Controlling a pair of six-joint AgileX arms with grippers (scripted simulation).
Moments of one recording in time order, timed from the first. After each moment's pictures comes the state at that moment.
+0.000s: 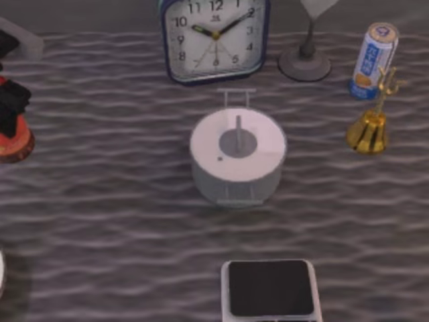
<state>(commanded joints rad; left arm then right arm) 0.02 1.96 1.74 -1.35 0.01 0.65 0.00 0.00 0.00 0.00 0.00 0.00</state>
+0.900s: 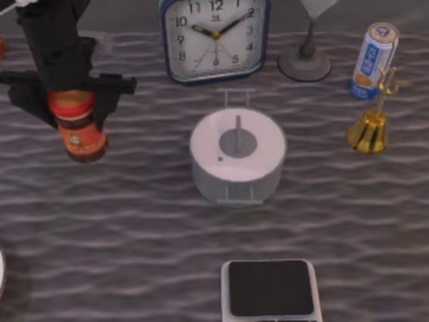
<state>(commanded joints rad) -0.23 2.15 1.87 -1.30 -0.01 -0.11 0.00 0.00 0.00 0.00 0.00 0.00</state>
